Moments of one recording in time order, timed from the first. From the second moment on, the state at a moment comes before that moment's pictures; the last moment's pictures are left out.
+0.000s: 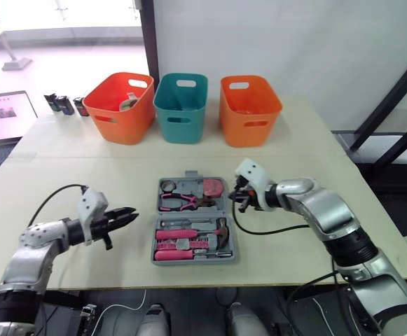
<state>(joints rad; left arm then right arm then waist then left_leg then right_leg) -0.20 0.67 0.11 0.21 -0.33 0.13 -1.05 -0.67 -0.59 0.30 -0.03 0.19 0.95 0.74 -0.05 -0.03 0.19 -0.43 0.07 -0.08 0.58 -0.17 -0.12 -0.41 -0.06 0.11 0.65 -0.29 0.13</state>
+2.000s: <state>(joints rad) -0.16 0.60 -0.06 0.18 -0.09 0.14 -0.99 -0.57 -0.46 0.57 -0.19 -0.04 1.15 0.69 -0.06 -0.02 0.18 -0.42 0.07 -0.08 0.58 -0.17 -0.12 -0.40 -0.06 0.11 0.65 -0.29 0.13</state>
